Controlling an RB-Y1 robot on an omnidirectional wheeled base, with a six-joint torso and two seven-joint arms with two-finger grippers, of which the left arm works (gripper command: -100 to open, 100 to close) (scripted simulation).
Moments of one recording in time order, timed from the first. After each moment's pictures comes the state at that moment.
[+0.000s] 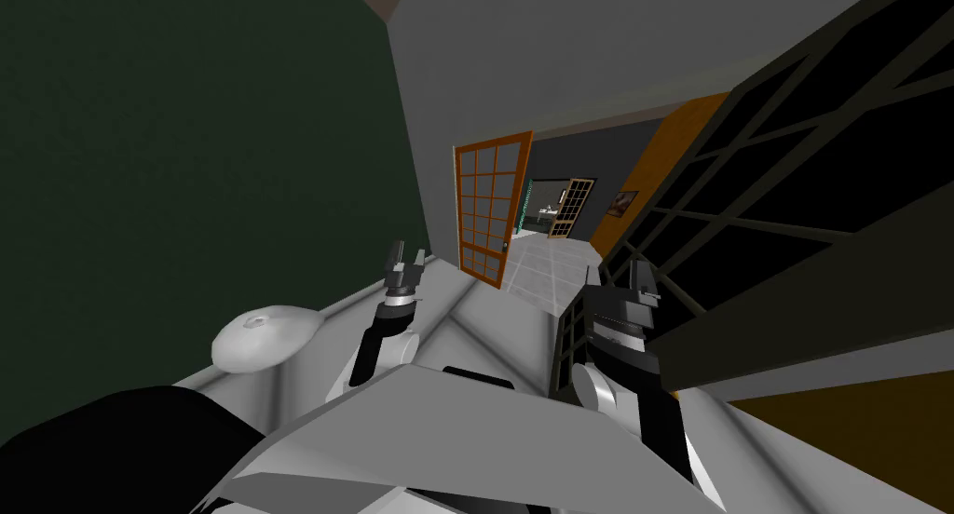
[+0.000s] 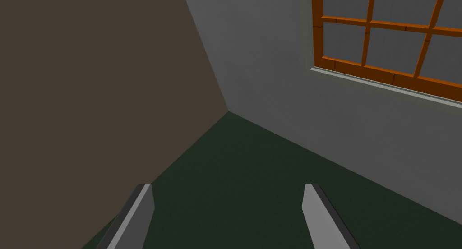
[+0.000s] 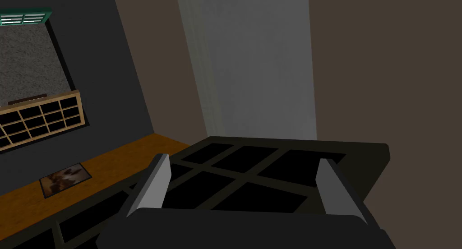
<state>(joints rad) 0.47 0.04 -0.05 -2.31 0.08 -0.52 0.05</state>
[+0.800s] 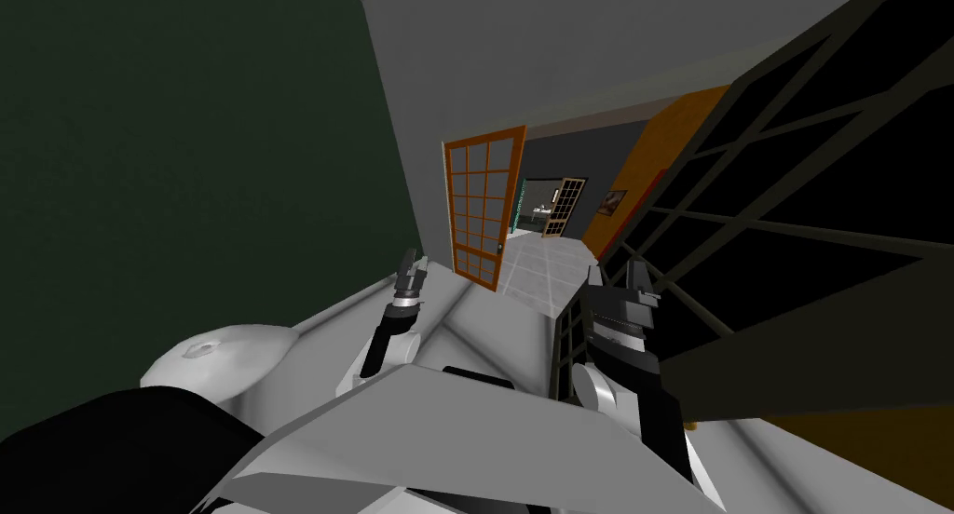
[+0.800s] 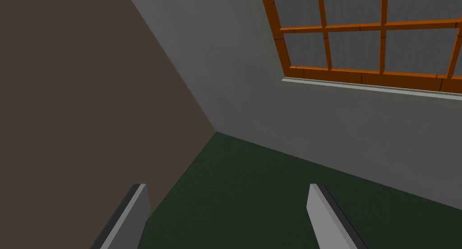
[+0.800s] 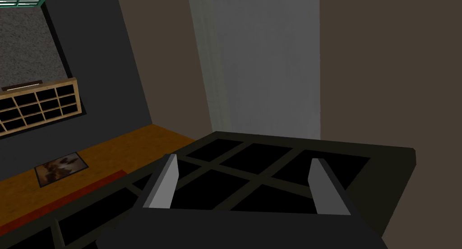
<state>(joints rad) 0.44 0.06 -0.03 -2.18 0.05 -0.55 -0.08</state>
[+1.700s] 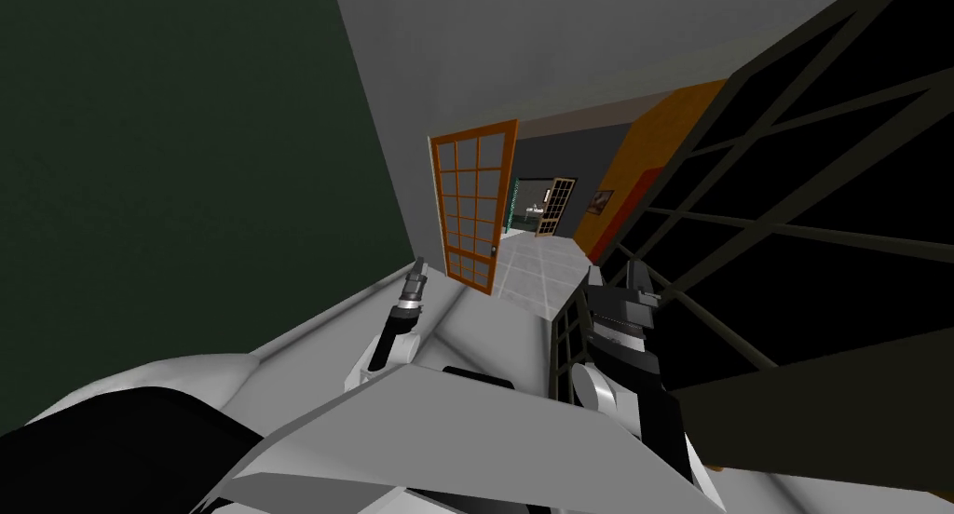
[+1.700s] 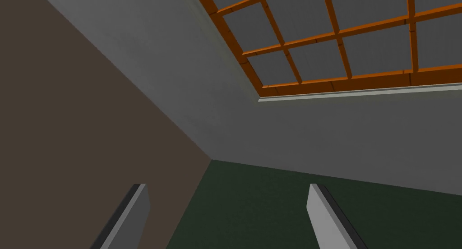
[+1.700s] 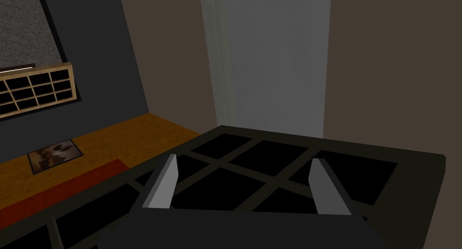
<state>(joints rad) 0.40 0.08 0.01 -2.00 0.01 -0.59 -0.22</state>
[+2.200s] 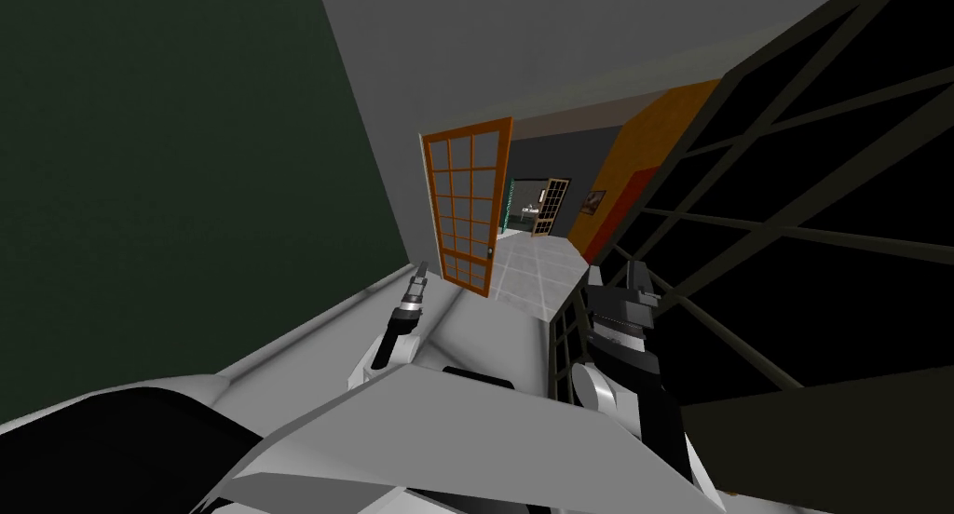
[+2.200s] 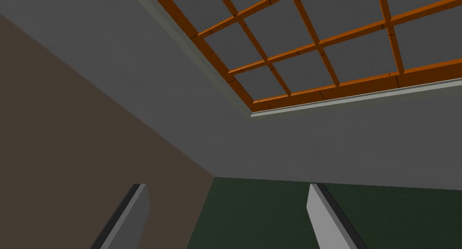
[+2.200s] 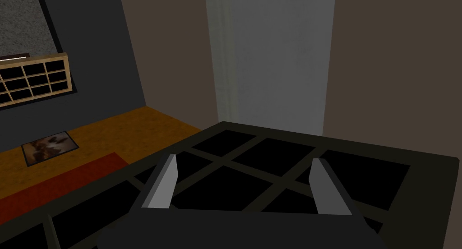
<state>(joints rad) 0.38 0.09 0.03 -1.91 -0.02 -0.61 -0.31</state>
